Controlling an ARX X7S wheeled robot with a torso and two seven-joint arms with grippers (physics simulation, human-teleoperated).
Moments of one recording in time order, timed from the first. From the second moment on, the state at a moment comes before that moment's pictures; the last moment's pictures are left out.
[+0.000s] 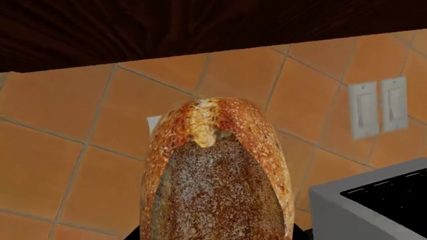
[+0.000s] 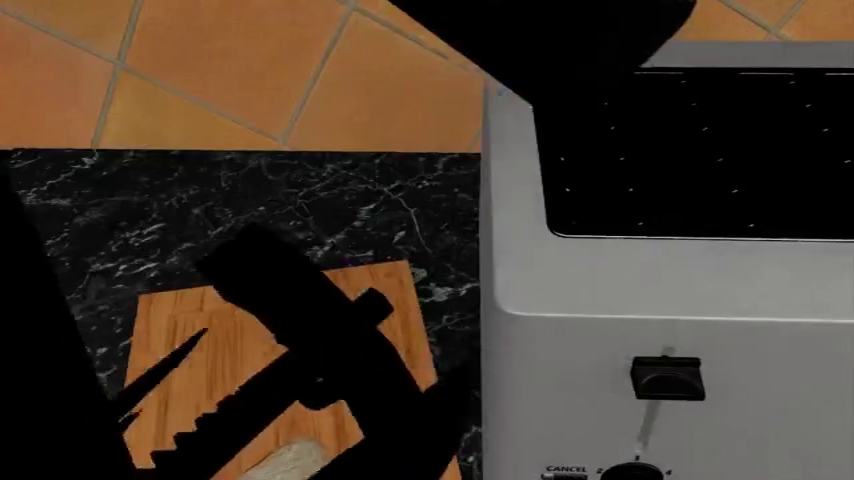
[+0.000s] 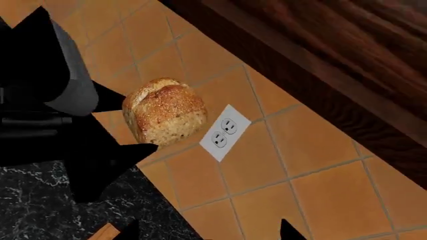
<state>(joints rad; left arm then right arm) -1.31 -1.00 0.37 0.68 -1.81 -0.82 -0.90 2.32 0.58 -0.89 -0.58 2.63 0.94 1.44</state>
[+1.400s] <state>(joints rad) -1.57 -0.74 0.78 0.30 -1.68 -1.32 -0.56 2.31 0.79 -0.77 -0.60 2.53 0.94 1.55</state>
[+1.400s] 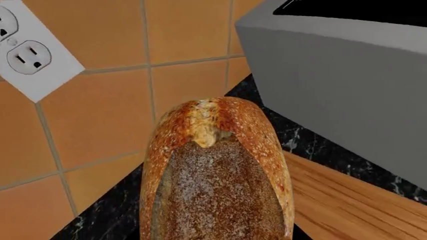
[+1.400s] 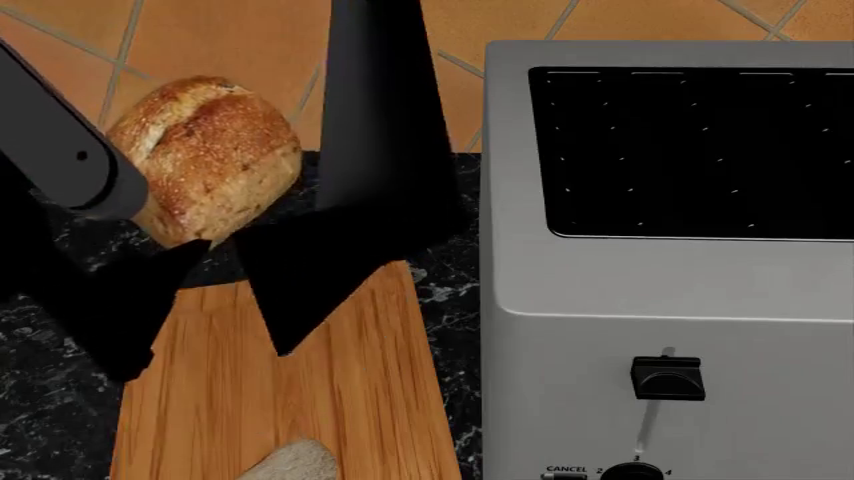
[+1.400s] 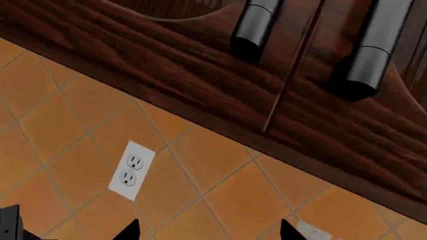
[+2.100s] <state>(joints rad) -1.47 -0.82 0.81 0.41 -1.82 -1.28 -0.67 2.30 0.84 -0.78 -0.63 2.47 0.89 1.54</state>
